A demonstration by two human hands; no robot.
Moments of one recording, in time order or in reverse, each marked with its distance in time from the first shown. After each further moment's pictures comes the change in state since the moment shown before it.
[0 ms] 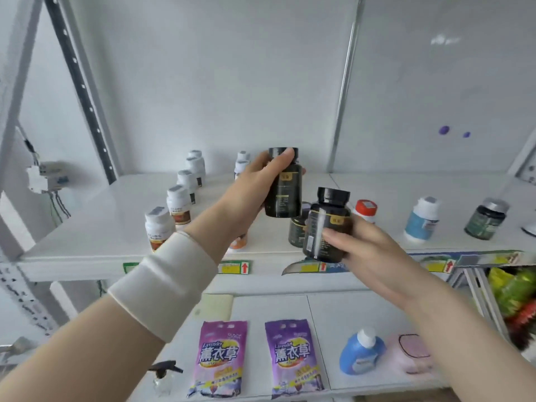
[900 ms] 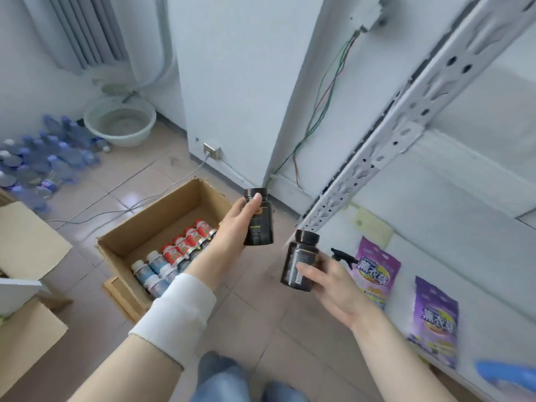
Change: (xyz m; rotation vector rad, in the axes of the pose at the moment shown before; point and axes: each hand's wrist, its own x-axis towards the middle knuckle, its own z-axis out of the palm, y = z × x) left_hand -0.350 -0.200 -0.487 -0.427 0.828 -0.347; right_hand 0.044 0.304 0.494 0.054 -0.392 0.740
